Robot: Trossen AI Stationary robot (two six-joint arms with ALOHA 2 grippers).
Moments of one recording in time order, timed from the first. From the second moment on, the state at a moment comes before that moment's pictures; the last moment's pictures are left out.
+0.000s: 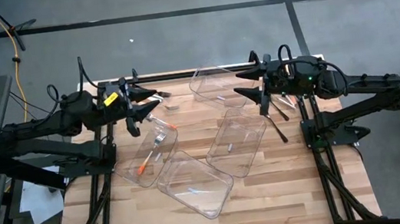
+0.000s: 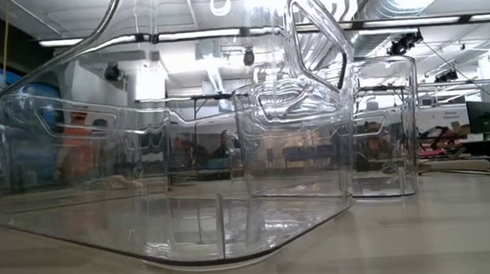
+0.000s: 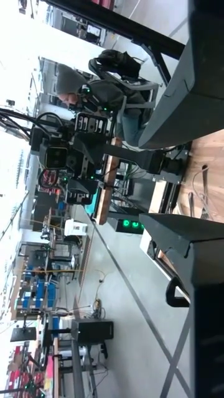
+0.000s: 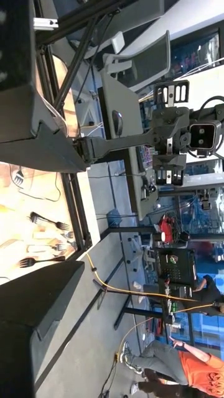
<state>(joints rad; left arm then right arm) 0.03 0.82 0.95 -0.05 -0.21 -0.14 -0.12 0.98 1.04 -0.09 0.11 0.07</state>
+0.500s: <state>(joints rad) 0.04 0.85 0.95 -0.09 -0.37 -0.22 -0.12 0.98 1.04 -0.09 0.11 0.07</state>
